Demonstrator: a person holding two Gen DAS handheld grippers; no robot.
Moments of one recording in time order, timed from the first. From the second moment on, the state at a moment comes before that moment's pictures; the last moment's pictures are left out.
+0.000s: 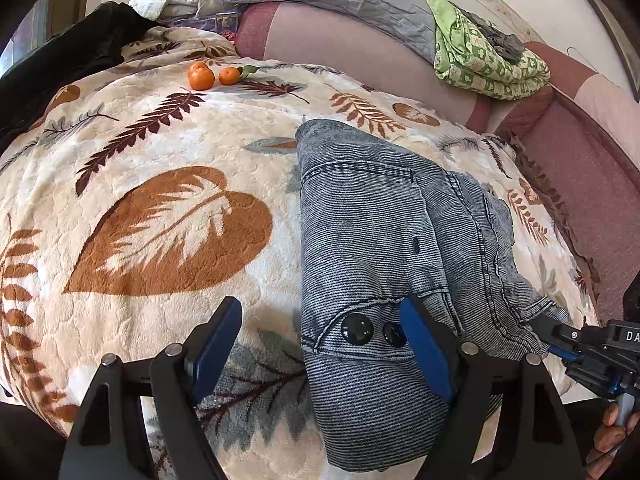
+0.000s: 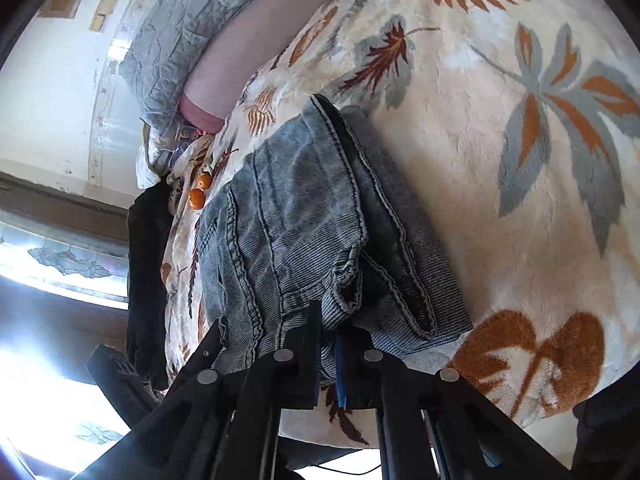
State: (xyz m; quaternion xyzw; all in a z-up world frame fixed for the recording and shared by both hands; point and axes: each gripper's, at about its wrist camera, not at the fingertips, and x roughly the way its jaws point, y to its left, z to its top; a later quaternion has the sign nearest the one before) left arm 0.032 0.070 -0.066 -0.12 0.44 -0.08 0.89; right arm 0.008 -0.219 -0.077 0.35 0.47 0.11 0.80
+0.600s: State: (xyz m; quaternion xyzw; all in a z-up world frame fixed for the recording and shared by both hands) left arm 0.002 0.069 -0.027 -0.09 0.34 -0.08 0.93; right arm -0.012 -0.206 -0.094 0.25 0.48 0.09 0.84
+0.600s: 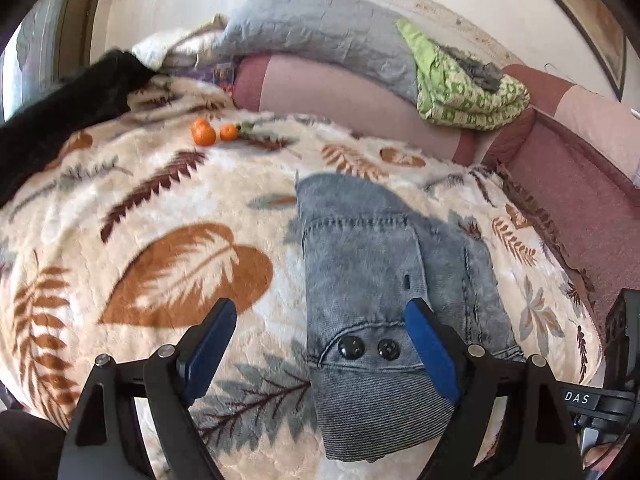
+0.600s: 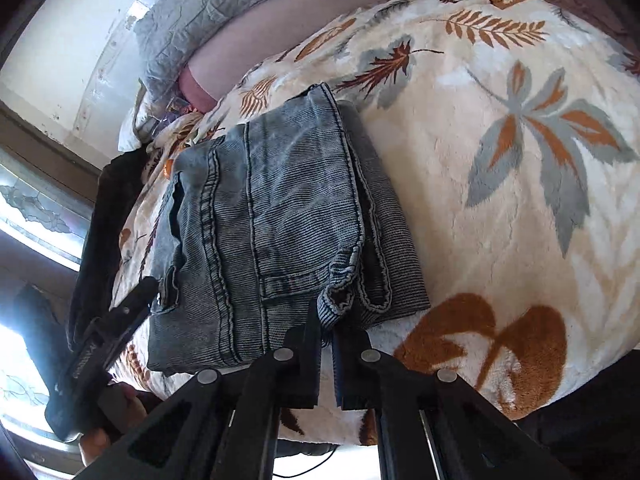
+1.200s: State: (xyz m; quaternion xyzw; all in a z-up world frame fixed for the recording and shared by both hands) left arm 0.018 0.030 -0.077 -0.03 0.46 -0.14 0.88; right arm -0.019 -0.217 -0.012 0.21 0.44 0.08 0.87
